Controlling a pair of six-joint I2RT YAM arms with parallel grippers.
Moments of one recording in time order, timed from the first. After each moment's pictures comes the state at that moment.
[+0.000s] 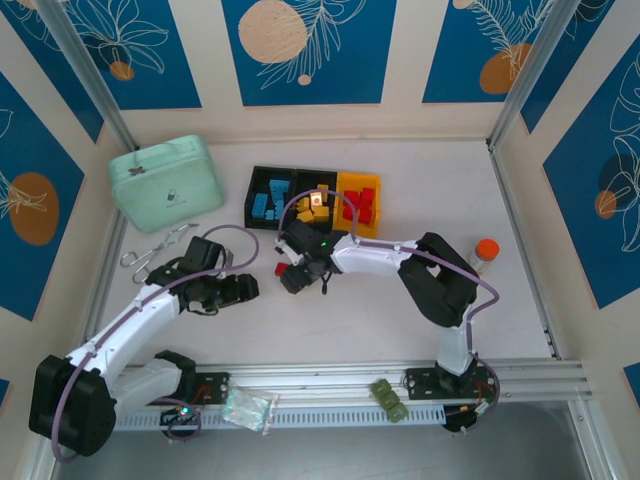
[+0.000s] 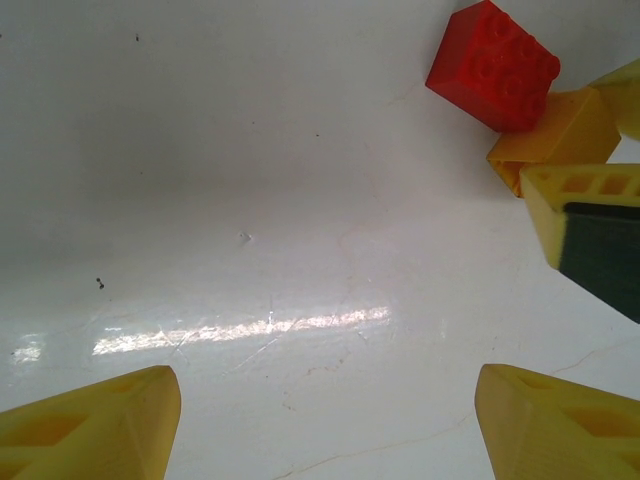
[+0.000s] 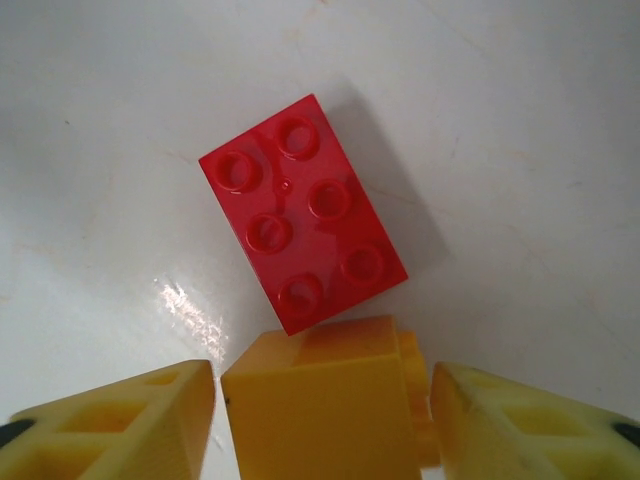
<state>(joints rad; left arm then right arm) -0.37 1.03 0.63 -0.74 0.27 -0.57 0.91 1.94 1.28 -0.49 -0.05 0.15</state>
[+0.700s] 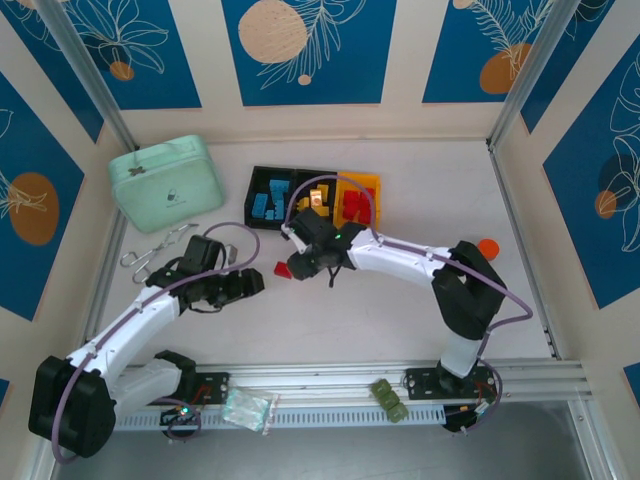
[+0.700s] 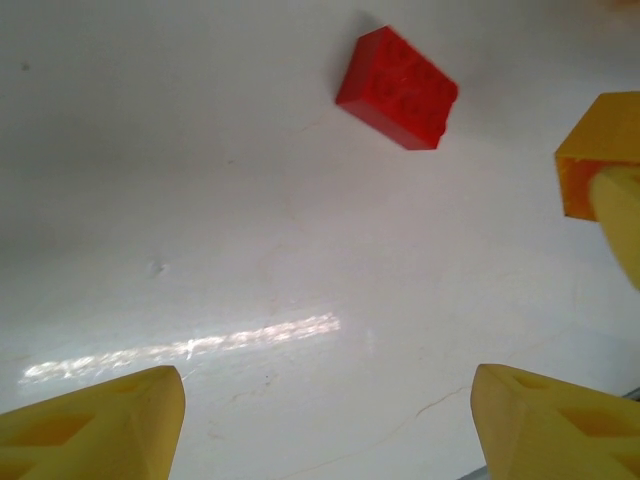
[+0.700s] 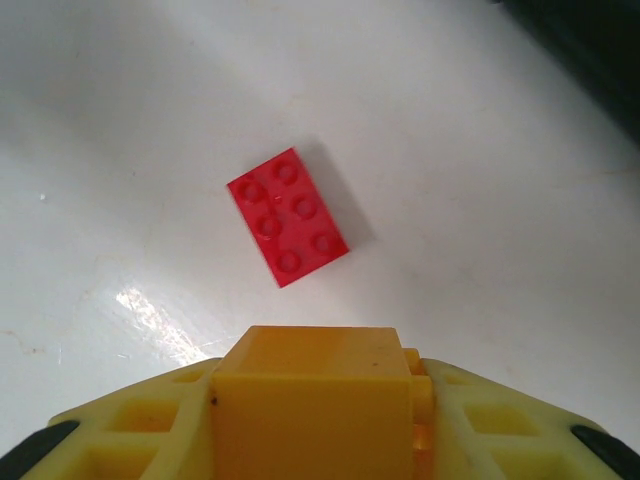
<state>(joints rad) -0.37 1.02 0.61 -0.62 0.37 -0.63 0.87 1.76 1.29 -0.58 0.00 0.19</state>
